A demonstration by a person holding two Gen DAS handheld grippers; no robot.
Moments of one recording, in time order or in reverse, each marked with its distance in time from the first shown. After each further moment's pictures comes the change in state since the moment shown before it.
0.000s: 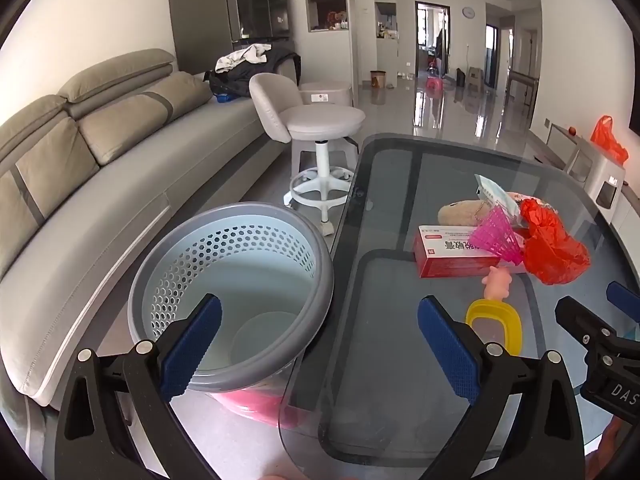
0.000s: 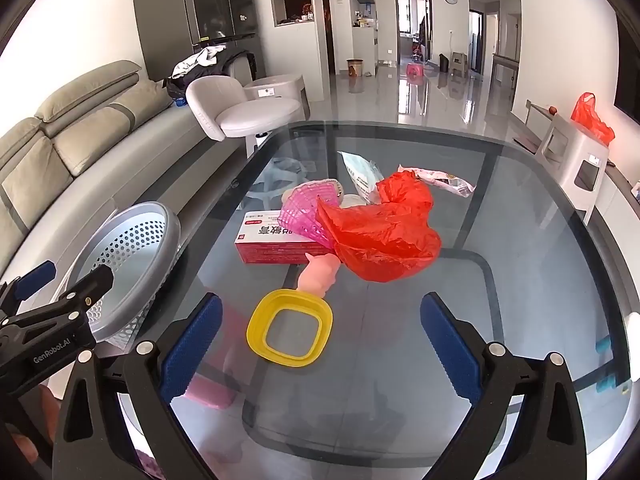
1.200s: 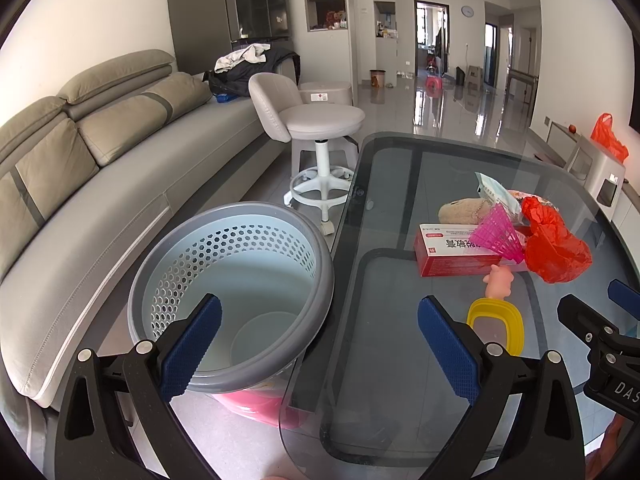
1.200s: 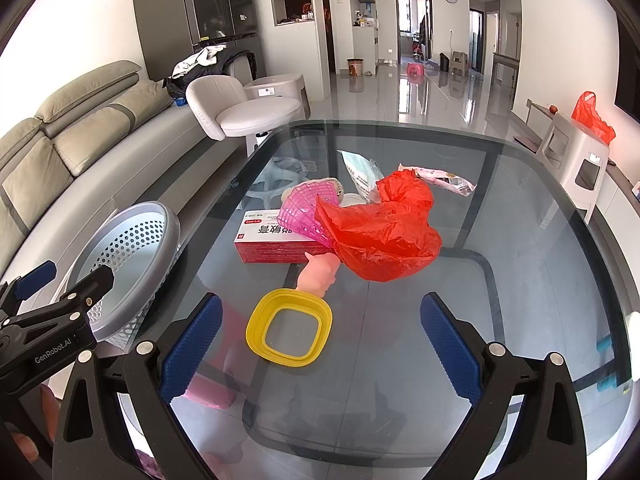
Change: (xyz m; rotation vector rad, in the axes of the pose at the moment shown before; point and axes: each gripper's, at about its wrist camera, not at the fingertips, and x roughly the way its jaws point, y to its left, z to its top) left arm 0.003 -0.001 -0.003 0.006 0.000 0.001; right arm 0.002 -0.003 0.001 -0.002 0.002 -0.002
